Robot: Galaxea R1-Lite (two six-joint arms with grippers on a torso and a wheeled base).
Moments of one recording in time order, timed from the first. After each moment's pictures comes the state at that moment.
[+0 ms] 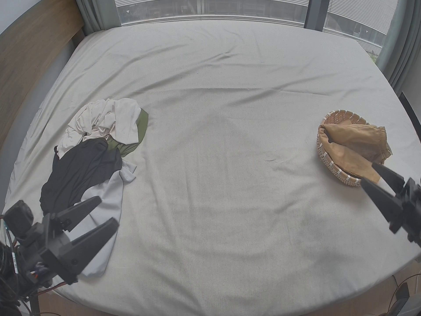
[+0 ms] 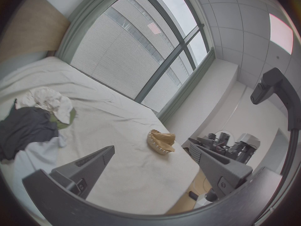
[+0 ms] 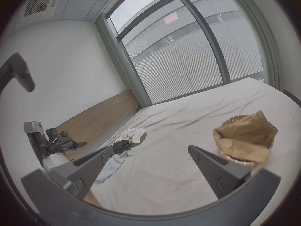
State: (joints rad) left arm -0.52 1.10 -0.02 -1.21 -0.22 -0.38; right arm 0.37 1.03 -0.12 -1.03 0.24 0.22
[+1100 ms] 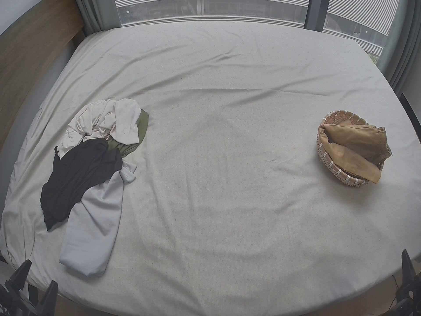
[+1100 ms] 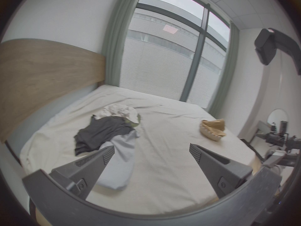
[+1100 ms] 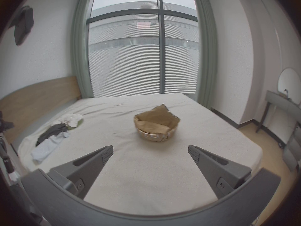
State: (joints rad) left arm 0.00 0.08 -0.02 -0.09 -0.15 -0.18; right arm -0.01 0.05 -0.02 -0.06 -0.11 0.04
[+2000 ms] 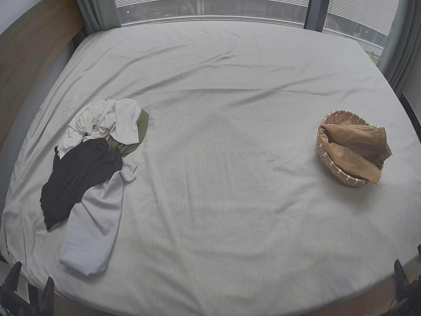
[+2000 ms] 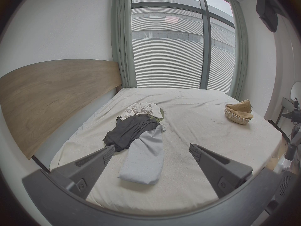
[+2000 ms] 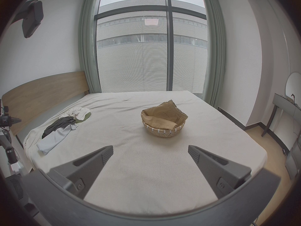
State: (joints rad) left arm 0.03 0.05 -0.02 0.00 -0.01 0.00; right arm 0.00 0.01 -0.02 0.00 -0.01 0.01
